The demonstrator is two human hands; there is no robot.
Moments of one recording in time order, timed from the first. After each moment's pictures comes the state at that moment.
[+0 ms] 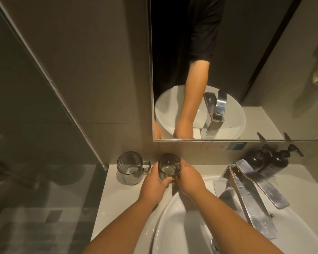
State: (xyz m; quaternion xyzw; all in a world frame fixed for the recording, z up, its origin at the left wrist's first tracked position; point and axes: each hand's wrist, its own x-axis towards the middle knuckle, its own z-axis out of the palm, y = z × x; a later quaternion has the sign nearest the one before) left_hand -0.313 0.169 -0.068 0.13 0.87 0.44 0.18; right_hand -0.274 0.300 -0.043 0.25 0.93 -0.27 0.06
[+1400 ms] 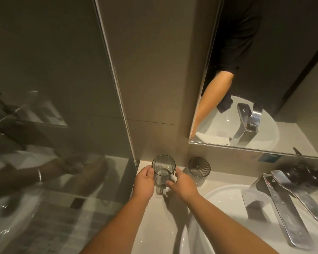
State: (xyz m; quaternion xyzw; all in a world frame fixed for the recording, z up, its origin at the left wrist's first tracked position) left_hand -0.336 0.065 -0.057 -0.09 0.77 0.62 0.13; right_hand -0.291 0.197 -0.029 0.17 0.90 -0.38 0.10
